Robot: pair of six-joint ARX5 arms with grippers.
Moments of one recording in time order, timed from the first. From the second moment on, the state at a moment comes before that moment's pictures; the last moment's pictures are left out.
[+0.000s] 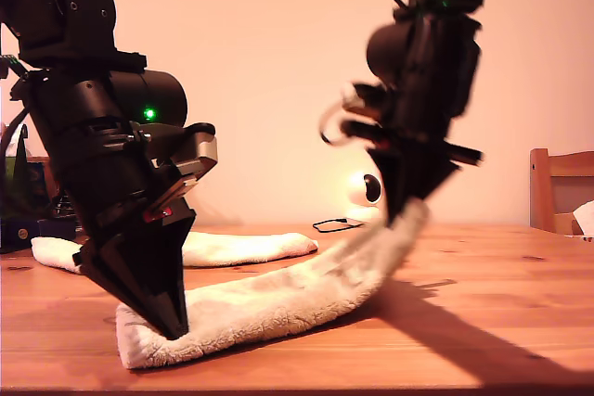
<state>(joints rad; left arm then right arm) -0.50 1.81 1.04 -0.66 0.45 0.16 0.42 2.02 1.65 -0.99 -0.19 -0.05</state>
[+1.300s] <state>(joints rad) -0.50 1.81 1.04 -0.58 0.44 0.16 0.72 2.02 1.67 -0.97 -0.46 0.11</state>
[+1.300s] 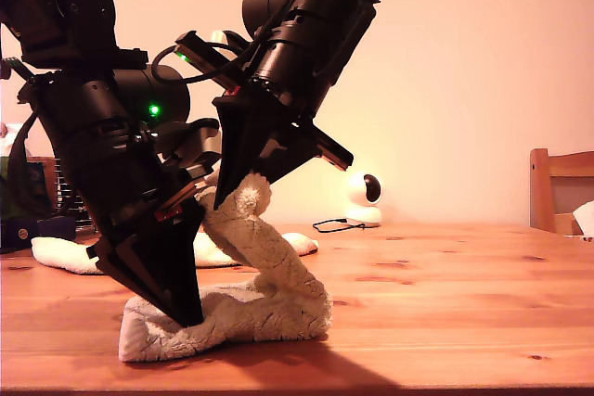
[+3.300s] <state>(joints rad) -0.34 1.30 1.03 -0.90 0.31 0.18 0.79 2.02 1.67 -0.78 -0.44 0.22</state>
